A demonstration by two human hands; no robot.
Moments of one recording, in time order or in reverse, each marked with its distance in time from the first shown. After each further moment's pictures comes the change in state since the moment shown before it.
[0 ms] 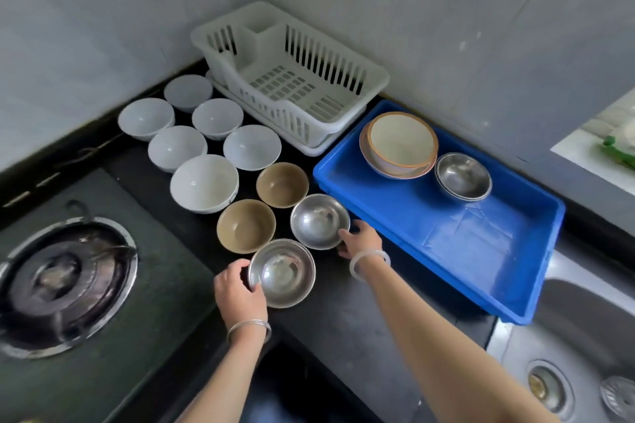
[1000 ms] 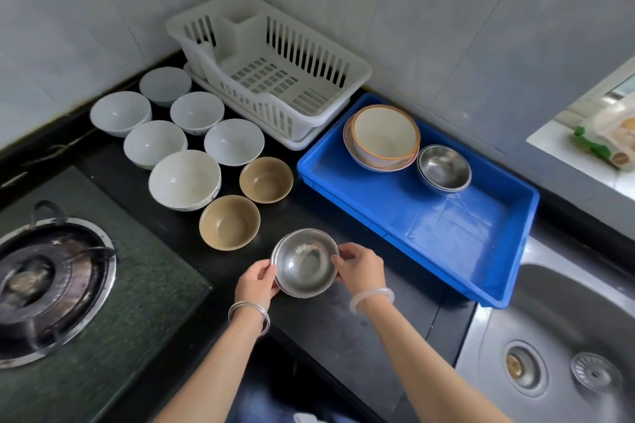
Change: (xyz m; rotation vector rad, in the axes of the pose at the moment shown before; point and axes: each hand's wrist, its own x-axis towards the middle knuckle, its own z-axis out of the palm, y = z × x) left_hand 0.004 0.001 0.032 -0.475 -0.460 -0.396; right_hand -0.068 0.034 -0.025 -0.207 0.058 -0.218
